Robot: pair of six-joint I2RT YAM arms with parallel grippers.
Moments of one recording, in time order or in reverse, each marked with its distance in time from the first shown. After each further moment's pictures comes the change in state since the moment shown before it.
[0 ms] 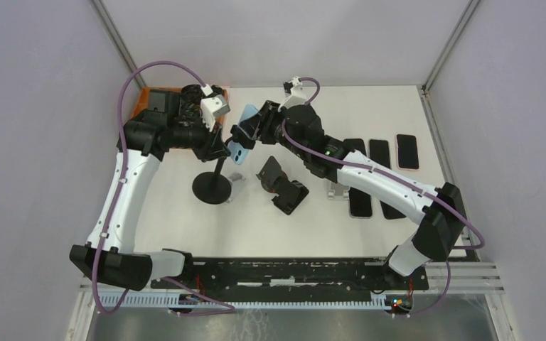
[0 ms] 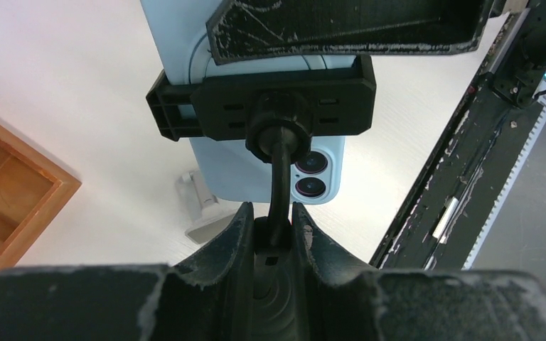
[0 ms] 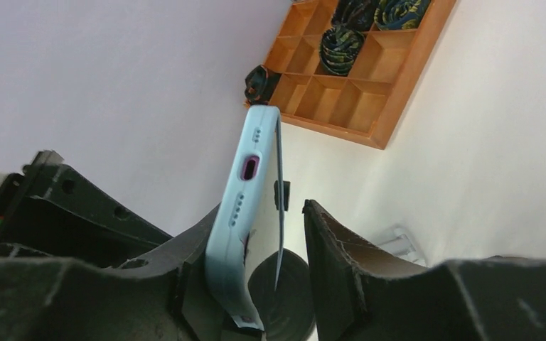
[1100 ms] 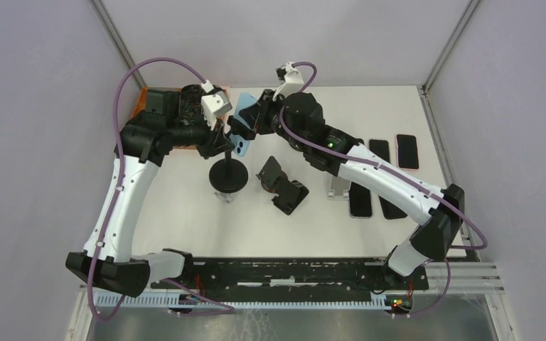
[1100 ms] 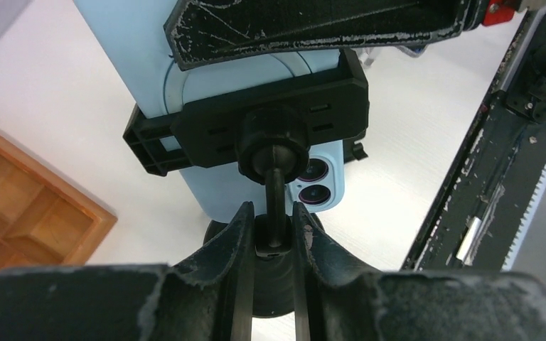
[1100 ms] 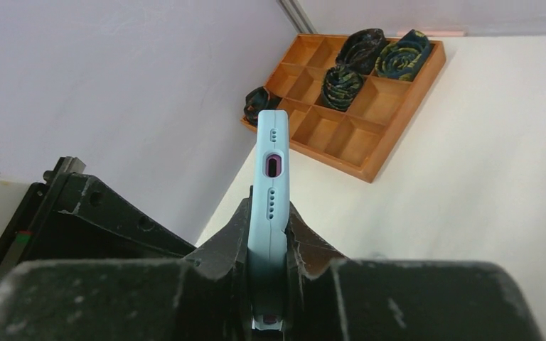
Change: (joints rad) left arm -0.020 -0.032 0.014 0.056 -0.024 0.013; right arm 0.026 0.025 0.178 -0.095 0.032 -0.151
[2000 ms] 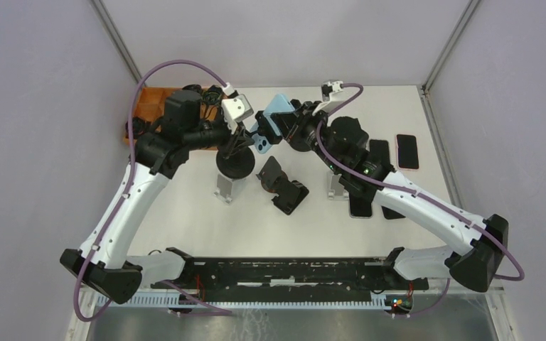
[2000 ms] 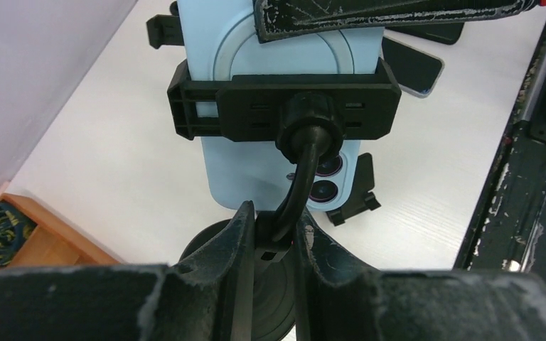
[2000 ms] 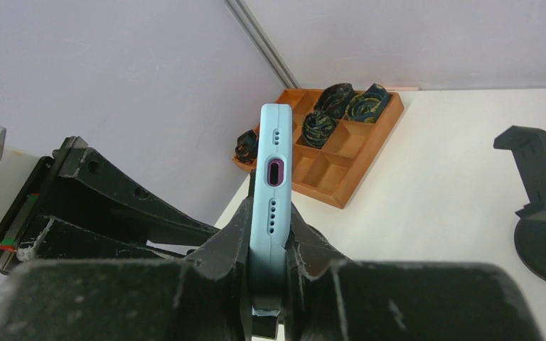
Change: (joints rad) left arm -0.216 -0.042 -0.063 0.269 -0.162 -0.065; right arm -0.049 -0.320 -0.338 0.182 0.042 -0.073
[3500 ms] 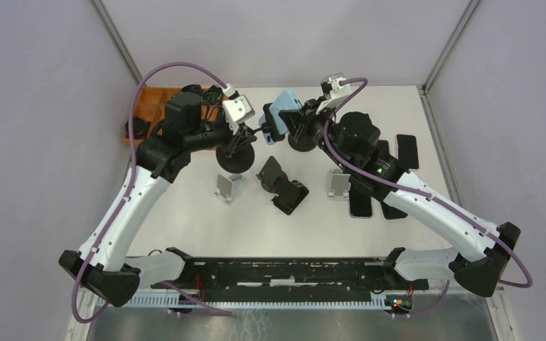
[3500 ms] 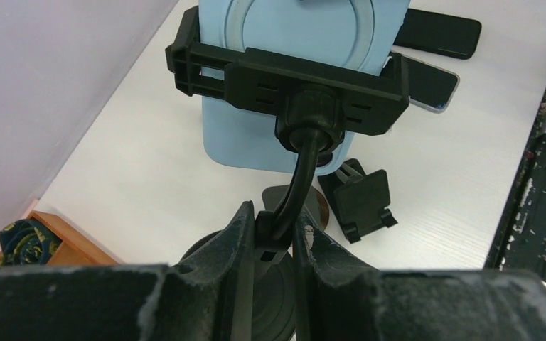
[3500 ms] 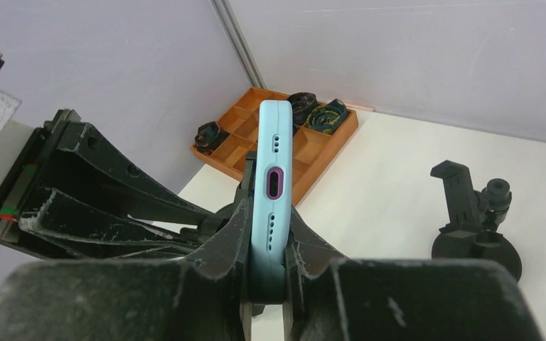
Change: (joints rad) left arm -0.031 -0.035 -0.082 0.146 -0.027 -0.011; right arm -0.002 -0.059 0.051 -0.119 0.014 -0.212
